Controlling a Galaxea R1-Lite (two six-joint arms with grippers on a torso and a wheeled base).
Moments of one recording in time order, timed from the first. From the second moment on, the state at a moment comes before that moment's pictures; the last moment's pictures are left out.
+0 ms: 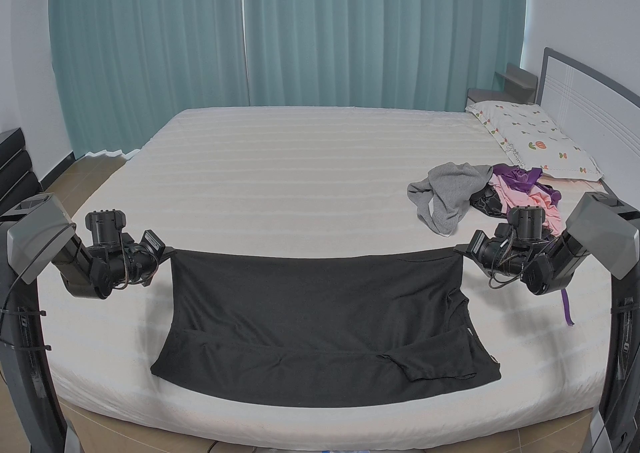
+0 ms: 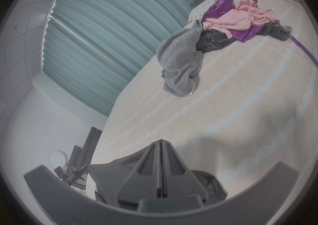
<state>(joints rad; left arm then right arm) 0.15 2.34 -1.06 -0.78 -0.41 -0.90 0.04 2.41 -1.11 -0.82 0.36 0.69</state>
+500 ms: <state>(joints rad) 0.17 2.25 -0.84 -0.78 -0.45 -0.80 0.02 2.32 -0.81 -0.89 0.45 0.63</state>
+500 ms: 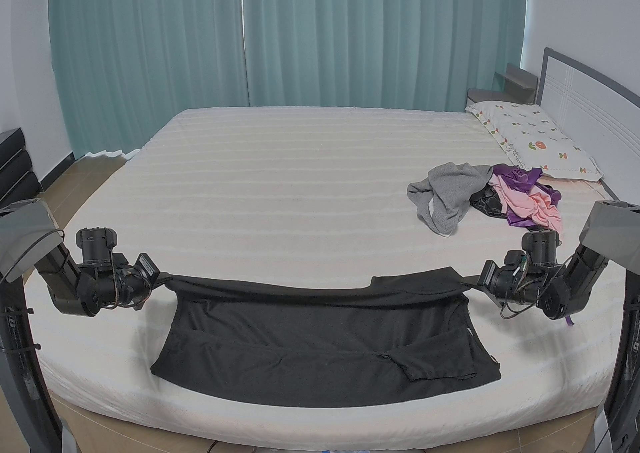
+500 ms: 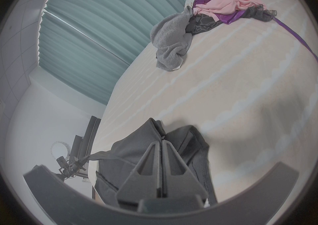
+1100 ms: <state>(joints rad) 0.23 2.21 -0.62 -0.78 -0.50 -0.54 -0.01 2.33 -0.55 -1.09 0.46 0.50</state>
